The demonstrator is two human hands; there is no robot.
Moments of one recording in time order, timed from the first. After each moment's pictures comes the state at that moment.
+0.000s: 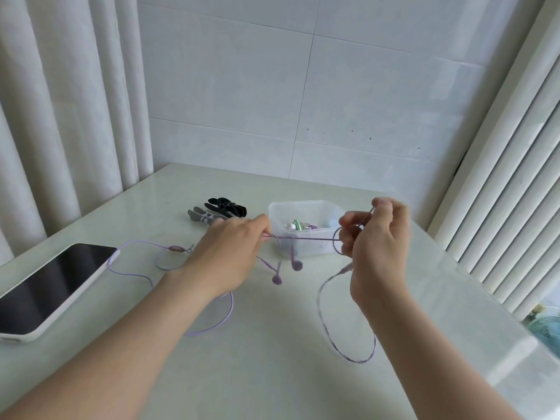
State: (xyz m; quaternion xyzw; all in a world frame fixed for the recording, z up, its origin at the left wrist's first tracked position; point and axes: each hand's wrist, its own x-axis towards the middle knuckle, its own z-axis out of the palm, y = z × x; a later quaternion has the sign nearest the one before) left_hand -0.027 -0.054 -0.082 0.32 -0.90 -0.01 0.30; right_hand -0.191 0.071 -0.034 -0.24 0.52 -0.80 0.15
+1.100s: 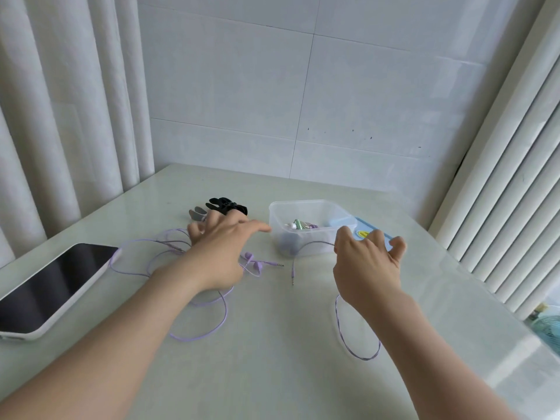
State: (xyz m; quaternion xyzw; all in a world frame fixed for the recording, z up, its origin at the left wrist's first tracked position) left_hand -0.016 -0.053 -0.073 0.41 -0.90 -0.04 0.15; right_hand -0.214 0.073 -0.063 -0.48 0.86 -0.04 -0.15
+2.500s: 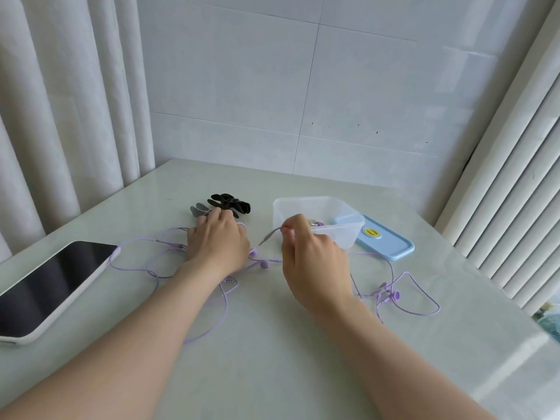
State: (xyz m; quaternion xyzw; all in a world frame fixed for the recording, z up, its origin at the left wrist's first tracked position) left_hand -0.040 -0.095 -0.107 0.56 -0.78 -0.11 0.25; right_hand -0.170 0.030 -0.095 -0.60 0.72 -0.31 -0.14
